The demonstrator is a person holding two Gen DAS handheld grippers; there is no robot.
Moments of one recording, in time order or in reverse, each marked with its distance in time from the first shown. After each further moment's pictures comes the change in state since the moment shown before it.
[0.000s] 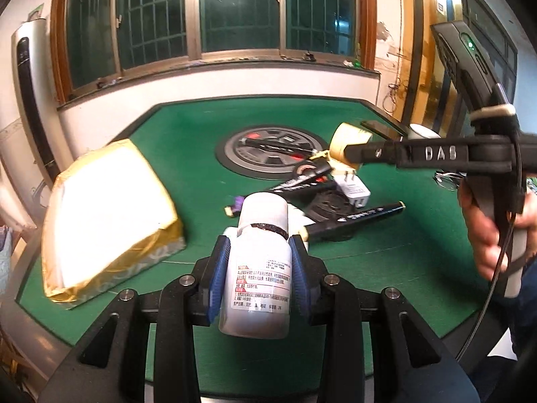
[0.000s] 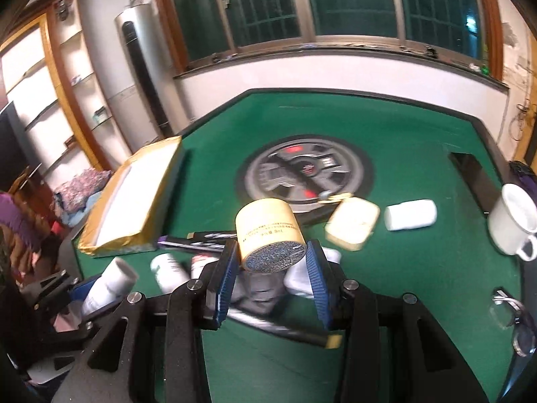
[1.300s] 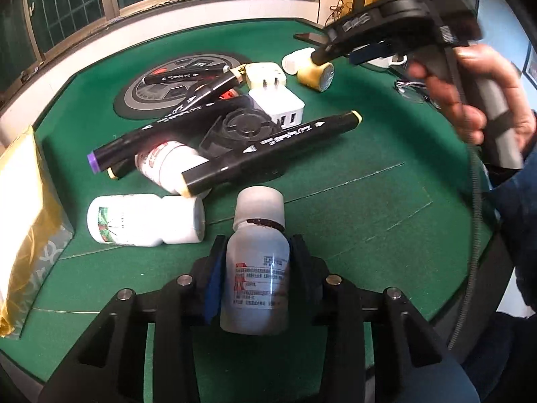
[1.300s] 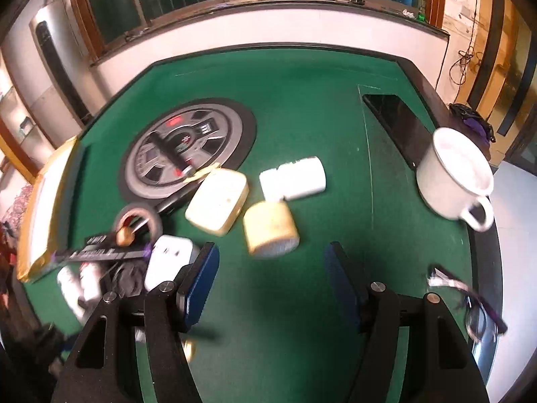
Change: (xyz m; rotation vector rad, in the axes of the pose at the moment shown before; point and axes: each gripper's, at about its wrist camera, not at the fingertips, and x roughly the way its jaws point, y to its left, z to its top) left arm 0.068 -0.066 -0.022 0.203 0.296 -0.235; right arm 0.026 -0.122 0.016 0.198 0.196 -0.315
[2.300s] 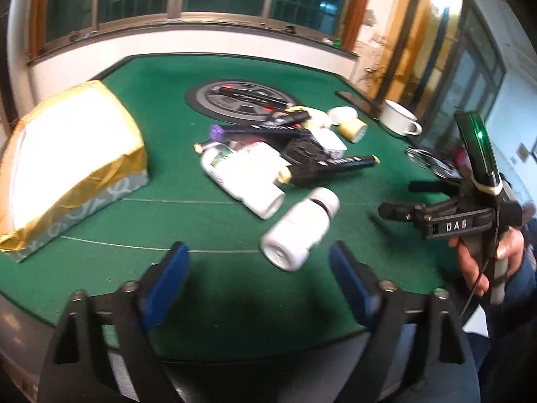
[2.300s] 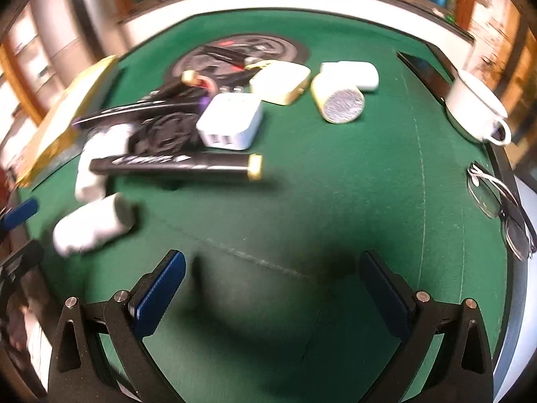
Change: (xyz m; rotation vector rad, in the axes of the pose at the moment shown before) left arm -0.053 0.058 -0.039 -0.242 -0.166 -0.046; right arm -0.047 0.037 -0.128 -0.168 0.042 0.074
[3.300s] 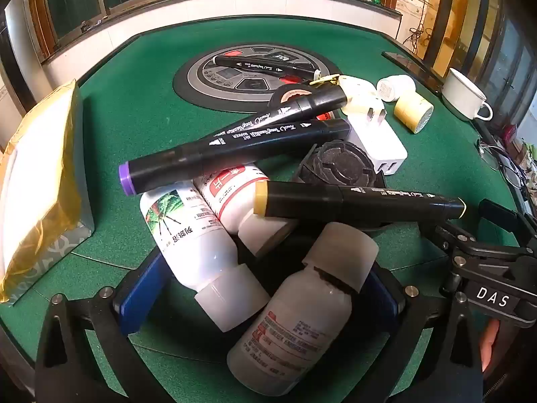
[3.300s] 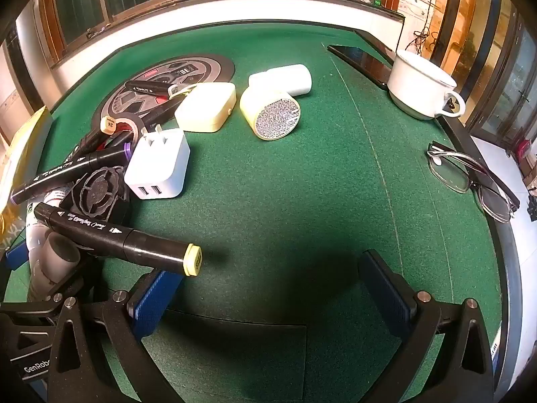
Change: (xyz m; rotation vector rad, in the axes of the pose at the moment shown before) left arm 0.101 -0.033 0.053 0.000 0.168 0.256; right arm 0.021 -0.020 0.016 0.271 -0.036 -0.233
